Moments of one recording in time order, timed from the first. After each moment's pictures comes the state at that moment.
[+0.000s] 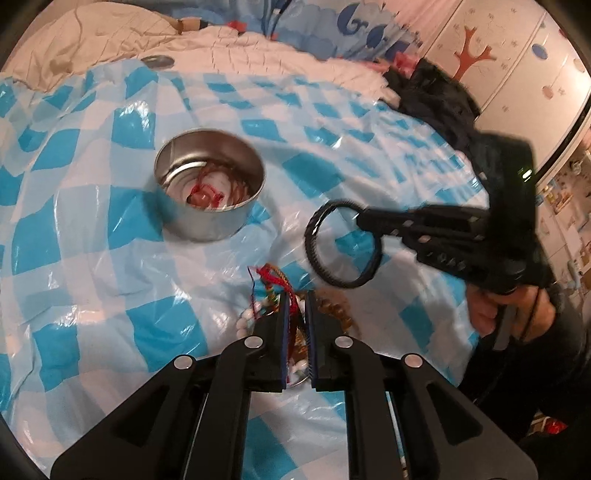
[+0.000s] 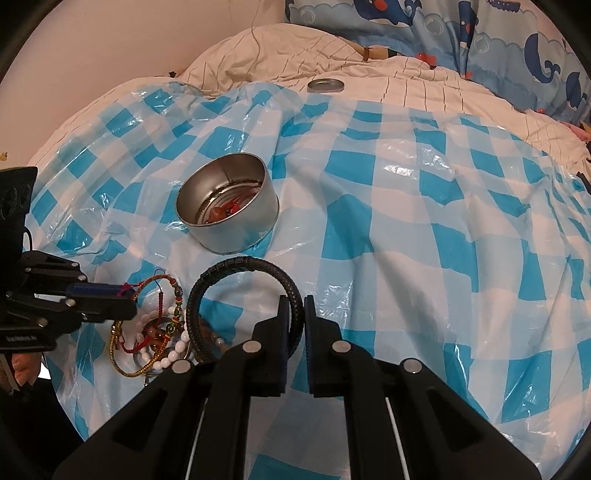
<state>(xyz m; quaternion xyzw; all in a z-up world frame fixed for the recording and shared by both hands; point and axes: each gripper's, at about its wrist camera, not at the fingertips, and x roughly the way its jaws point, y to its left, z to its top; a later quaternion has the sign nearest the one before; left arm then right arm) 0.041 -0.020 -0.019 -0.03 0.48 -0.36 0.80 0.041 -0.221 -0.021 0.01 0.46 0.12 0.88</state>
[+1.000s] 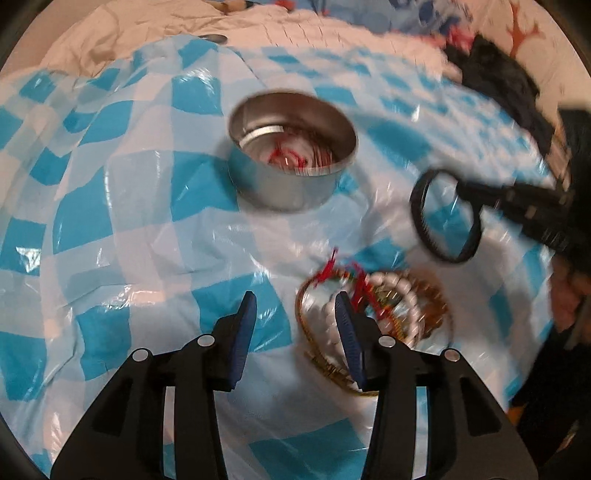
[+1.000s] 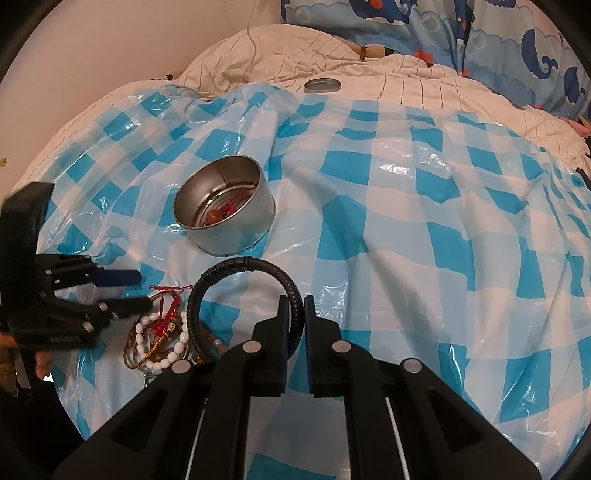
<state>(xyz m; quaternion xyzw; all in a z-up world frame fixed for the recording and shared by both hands) 0.056 -0.015 -0.059 0.08 0.53 -0.23 0.82 0.042 -0.225 -0.021 0.01 0.46 0.12 0.88</state>
